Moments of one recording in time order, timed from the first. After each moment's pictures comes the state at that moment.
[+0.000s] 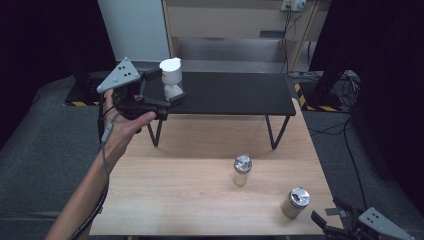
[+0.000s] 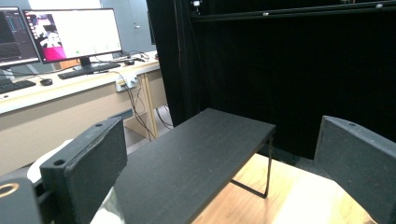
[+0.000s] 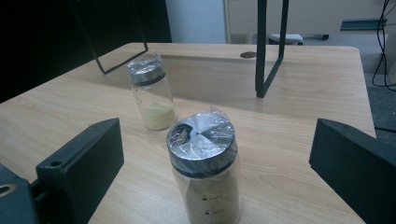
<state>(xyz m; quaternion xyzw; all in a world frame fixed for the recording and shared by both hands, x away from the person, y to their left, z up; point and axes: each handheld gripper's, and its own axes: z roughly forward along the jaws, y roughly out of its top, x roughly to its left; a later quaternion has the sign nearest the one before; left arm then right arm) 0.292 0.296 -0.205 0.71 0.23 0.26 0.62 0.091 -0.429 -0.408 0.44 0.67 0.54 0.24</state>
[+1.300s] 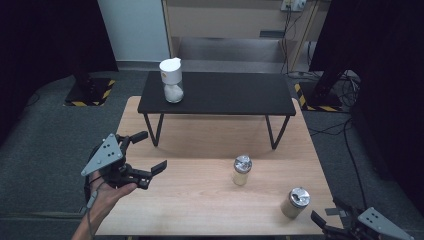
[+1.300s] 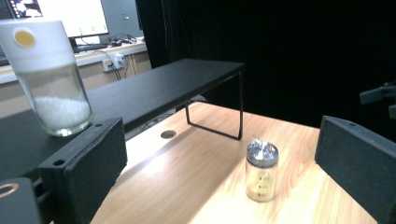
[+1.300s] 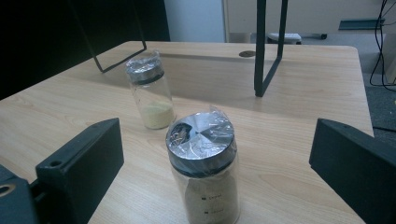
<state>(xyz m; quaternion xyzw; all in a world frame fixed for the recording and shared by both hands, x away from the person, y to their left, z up) 0.214 0.339 -0.318 0.72 0.22 0.24 0.61 0.090 -0.427 -0.407 0.44 0.67 0.54 0.25</state>
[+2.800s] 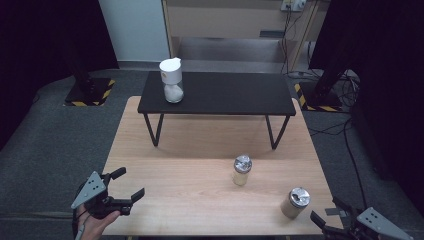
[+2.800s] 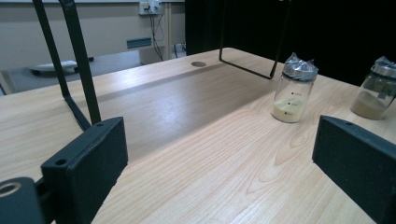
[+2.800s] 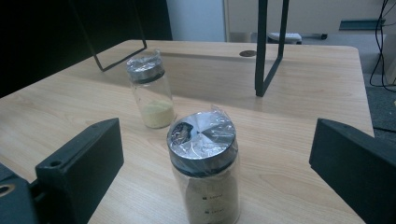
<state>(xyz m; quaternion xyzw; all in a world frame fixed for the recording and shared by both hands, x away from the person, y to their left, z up) 0.170 0.392 -0.413 0.71 0.33 0.22 0.58 0.090 -0.426 -0.406 0.44 0.67 0.54 0.25</state>
